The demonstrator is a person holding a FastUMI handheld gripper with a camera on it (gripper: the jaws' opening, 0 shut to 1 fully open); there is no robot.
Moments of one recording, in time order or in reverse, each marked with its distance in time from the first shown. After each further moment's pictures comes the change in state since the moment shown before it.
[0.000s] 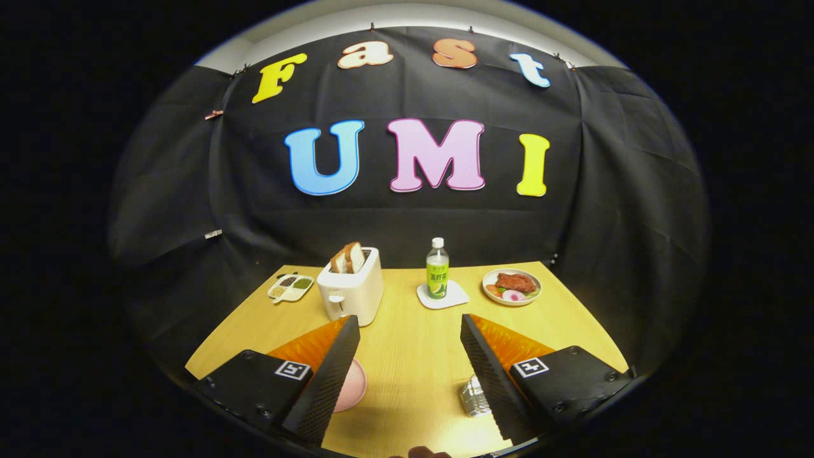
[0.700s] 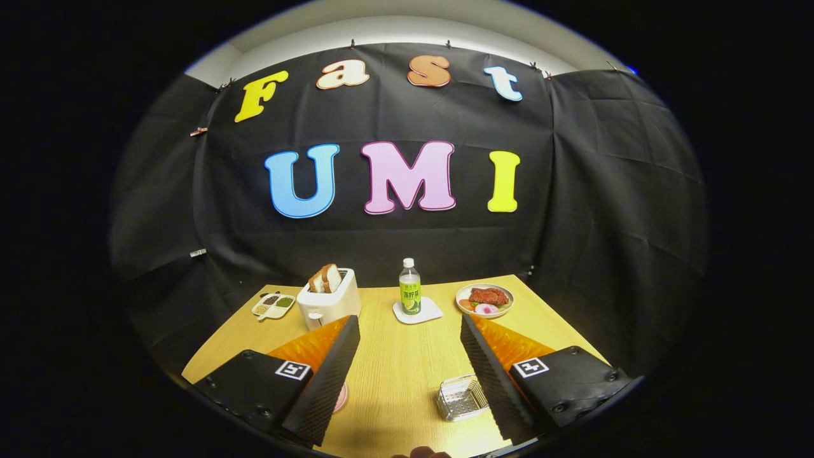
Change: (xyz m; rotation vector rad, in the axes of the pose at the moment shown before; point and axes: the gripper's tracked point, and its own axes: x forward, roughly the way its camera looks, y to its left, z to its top) arm -0.038 -0.056 0.033 0.043 -0.118 -0.116
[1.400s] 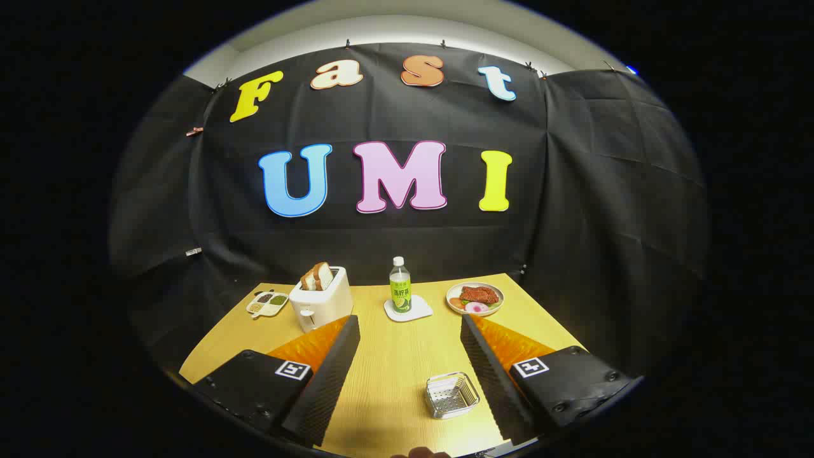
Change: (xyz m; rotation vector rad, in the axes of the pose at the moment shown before) arm -0.010 -0.019 0.004 -0.007 0.000 -0.020
